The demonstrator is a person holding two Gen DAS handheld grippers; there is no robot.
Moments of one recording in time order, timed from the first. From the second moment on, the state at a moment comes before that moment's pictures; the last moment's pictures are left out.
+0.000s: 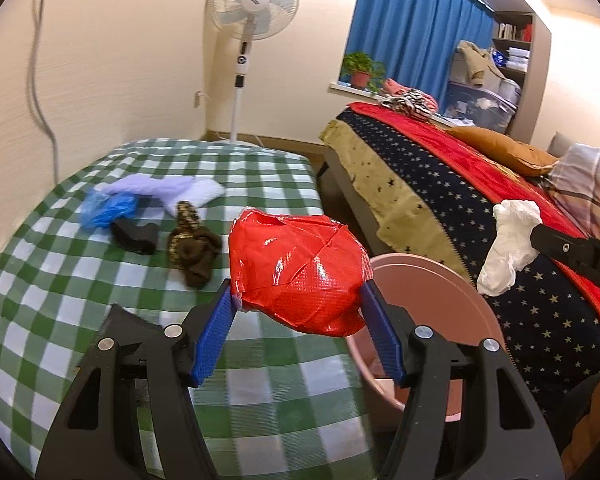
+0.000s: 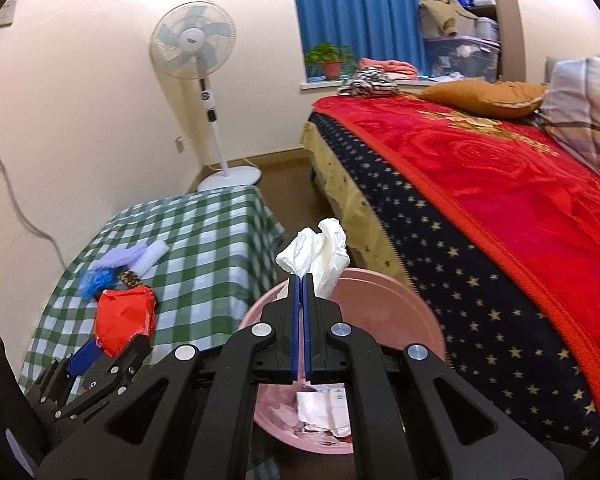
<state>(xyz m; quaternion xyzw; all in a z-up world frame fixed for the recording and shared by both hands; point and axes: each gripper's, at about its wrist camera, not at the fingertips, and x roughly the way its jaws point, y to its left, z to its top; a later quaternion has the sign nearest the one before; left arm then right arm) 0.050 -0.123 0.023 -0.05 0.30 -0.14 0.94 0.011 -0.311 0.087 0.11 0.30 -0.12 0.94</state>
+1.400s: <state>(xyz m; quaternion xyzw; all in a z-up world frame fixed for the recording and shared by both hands) 0.047 -0.190 0.002 -0.02 0.31 -0.24 0.92 0.000 -0.346 0.080 0.13 0.29 -0.20 0.93</state>
